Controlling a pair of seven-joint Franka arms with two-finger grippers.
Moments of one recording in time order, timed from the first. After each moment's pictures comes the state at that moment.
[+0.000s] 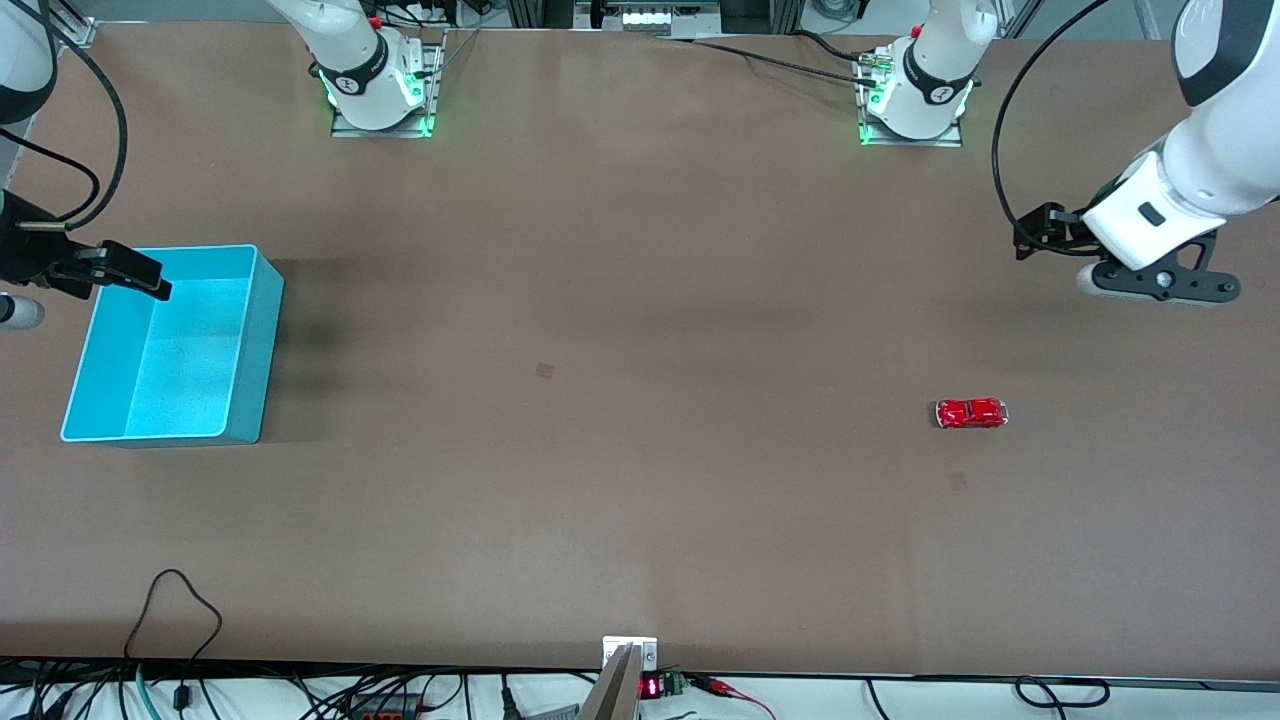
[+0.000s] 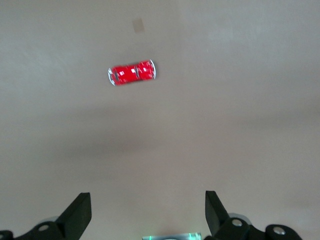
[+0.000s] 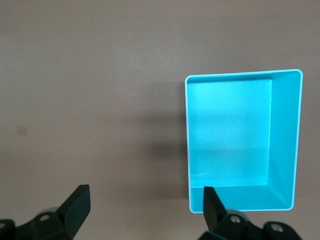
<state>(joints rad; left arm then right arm) -0.02 0.02 -0.08 -1.72 0.02 1.55 0.02 -0.04 0.10 -0.05 -1.63 0.03 1.70 -0.07</state>
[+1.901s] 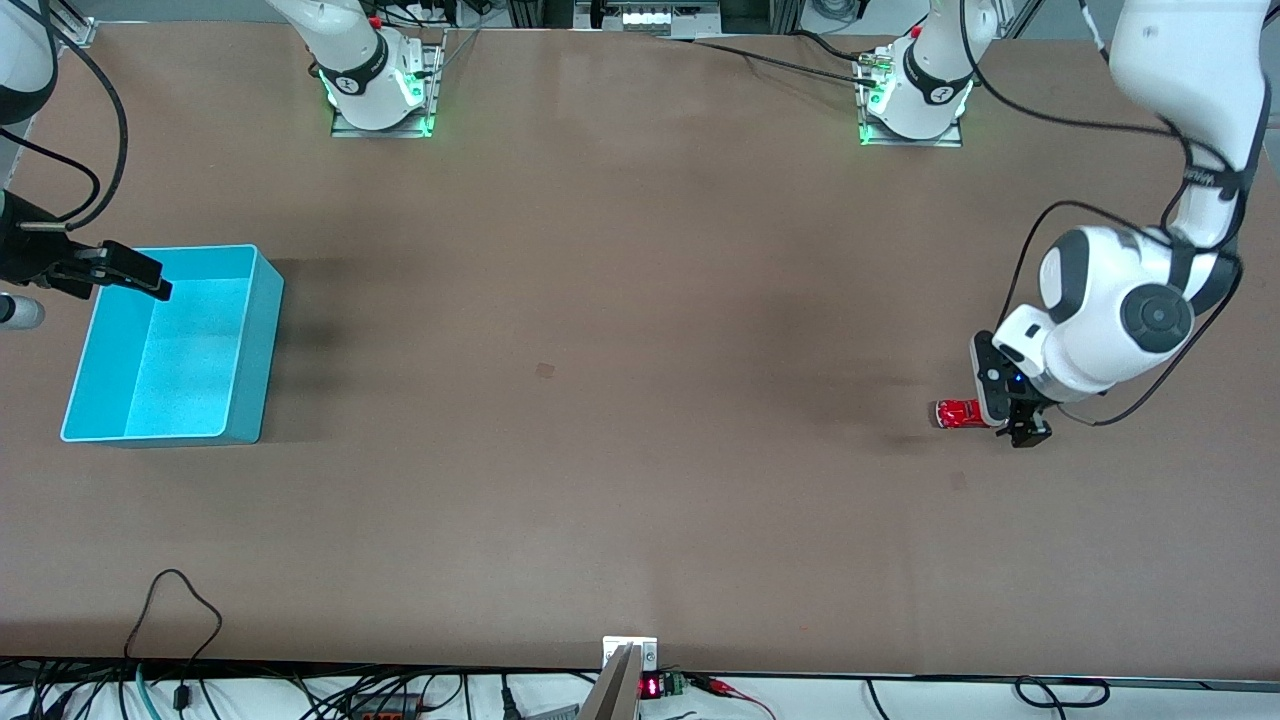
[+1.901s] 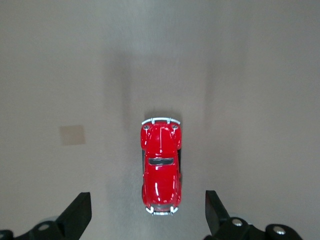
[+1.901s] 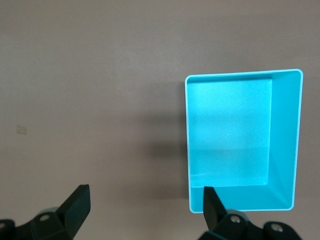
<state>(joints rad) 0.10 0.48 -0.06 -1.94 0.09 2.42 1.50 -0.04 0.10 -0.05 -1.64 0.03 1.70 -0.07</state>
